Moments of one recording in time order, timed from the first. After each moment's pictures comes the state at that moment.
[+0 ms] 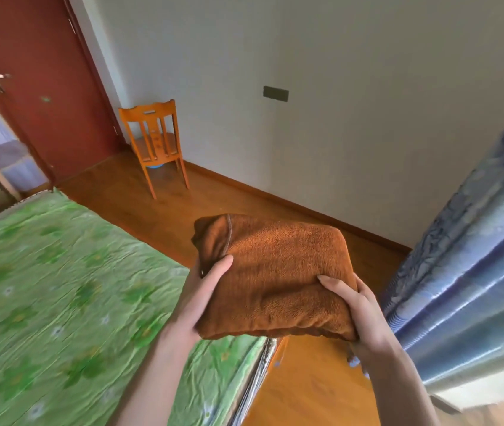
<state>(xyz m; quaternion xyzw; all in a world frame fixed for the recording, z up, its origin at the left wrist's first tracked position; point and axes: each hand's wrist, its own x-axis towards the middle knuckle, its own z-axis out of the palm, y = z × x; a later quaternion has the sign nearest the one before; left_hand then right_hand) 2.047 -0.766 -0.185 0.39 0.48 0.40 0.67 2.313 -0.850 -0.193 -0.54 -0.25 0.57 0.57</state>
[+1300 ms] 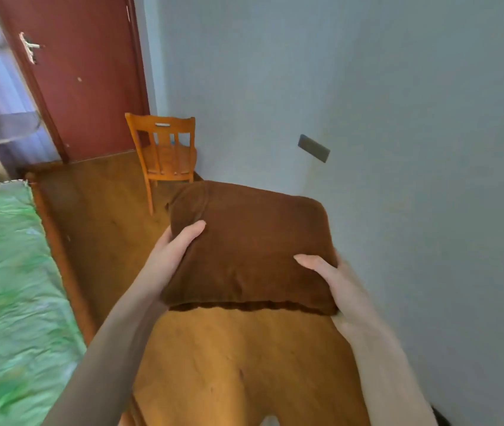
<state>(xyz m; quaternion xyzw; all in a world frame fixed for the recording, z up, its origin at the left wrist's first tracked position) 2.246 -0.255 -0.136 0.27 0.54 0.53 0.60 2.528 -0.262 -0.123 -0.54 -0.44 0.59 0.41</state>
